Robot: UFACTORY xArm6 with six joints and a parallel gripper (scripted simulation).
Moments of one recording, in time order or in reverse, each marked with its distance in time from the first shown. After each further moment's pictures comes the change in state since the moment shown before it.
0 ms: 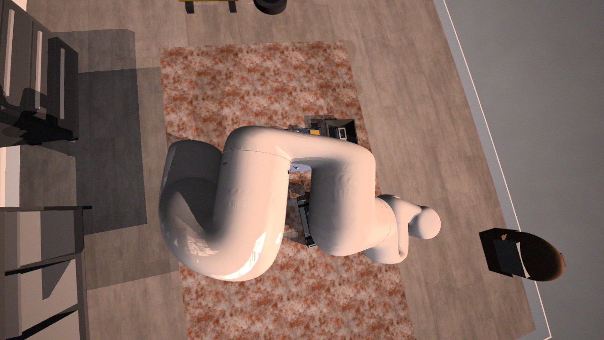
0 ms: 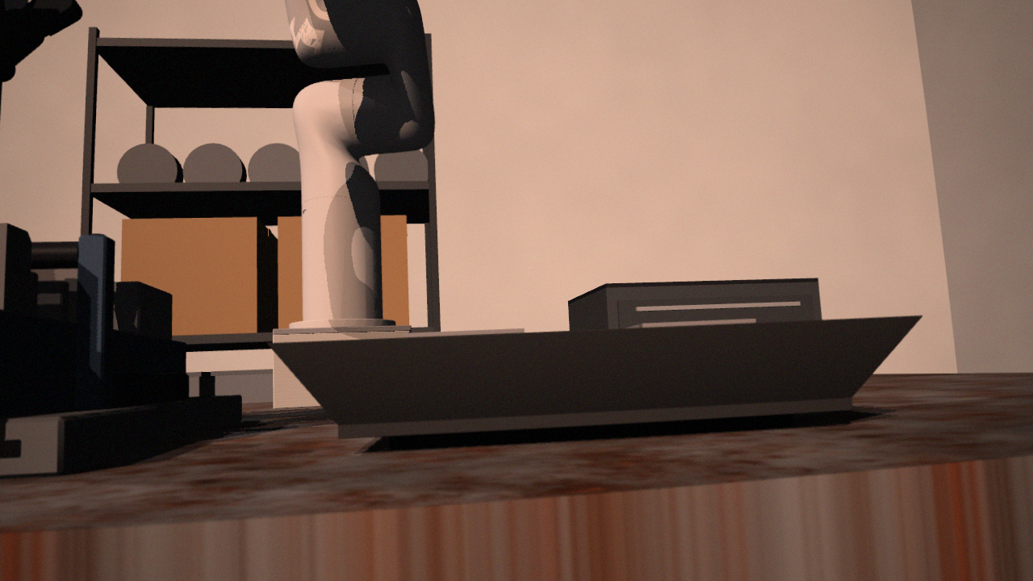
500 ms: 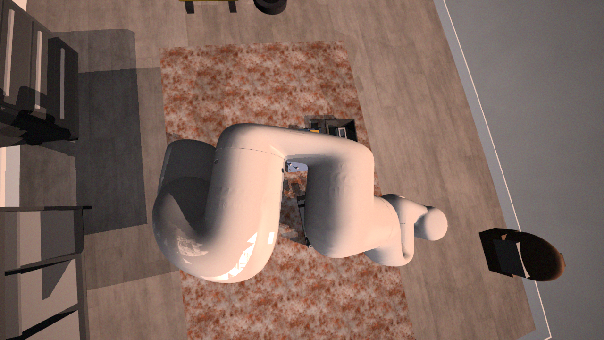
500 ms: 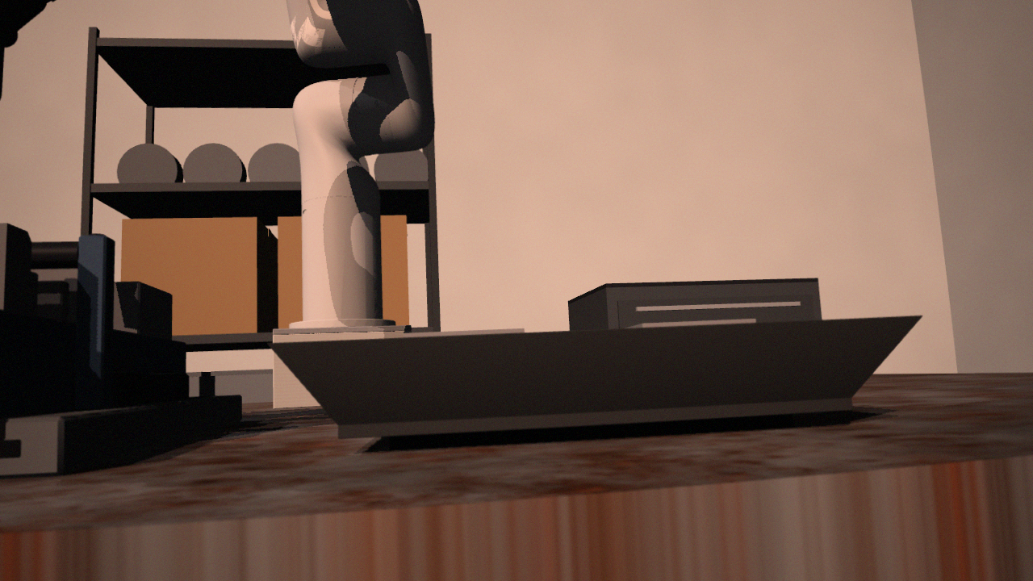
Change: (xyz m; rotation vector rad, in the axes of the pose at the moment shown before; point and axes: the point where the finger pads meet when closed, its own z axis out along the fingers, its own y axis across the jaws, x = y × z) arm 0.000 0.000 -0.018 0.000 0.000 0.000
